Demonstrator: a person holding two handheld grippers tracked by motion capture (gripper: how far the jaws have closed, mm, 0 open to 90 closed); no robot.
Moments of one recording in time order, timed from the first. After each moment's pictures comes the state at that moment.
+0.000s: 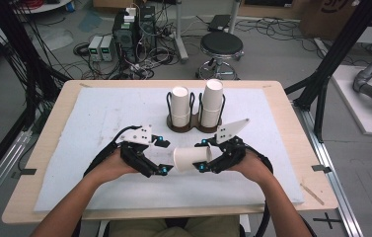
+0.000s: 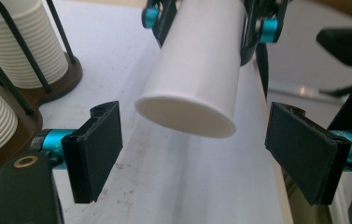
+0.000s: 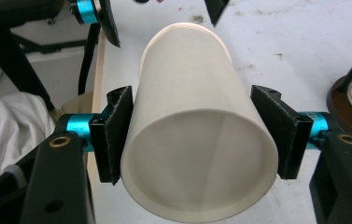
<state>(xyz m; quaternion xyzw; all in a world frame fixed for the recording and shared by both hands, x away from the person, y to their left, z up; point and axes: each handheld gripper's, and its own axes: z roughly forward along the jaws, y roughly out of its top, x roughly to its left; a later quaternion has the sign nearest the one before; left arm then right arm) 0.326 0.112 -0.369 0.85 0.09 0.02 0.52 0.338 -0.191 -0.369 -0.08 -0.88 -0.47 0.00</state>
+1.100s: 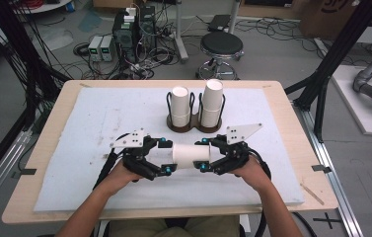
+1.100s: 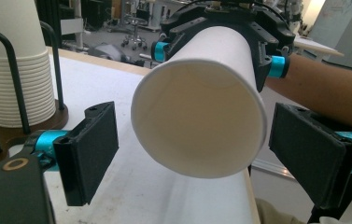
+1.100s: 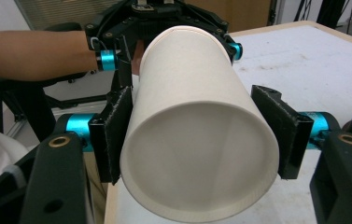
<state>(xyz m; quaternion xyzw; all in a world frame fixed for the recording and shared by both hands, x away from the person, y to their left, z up) 0.317 0.111 -0.397 0.74 0.13 -0.01 0.66 0.326 -0.200 -0.371 -0.09 -0.81 -0.57 0.02</state>
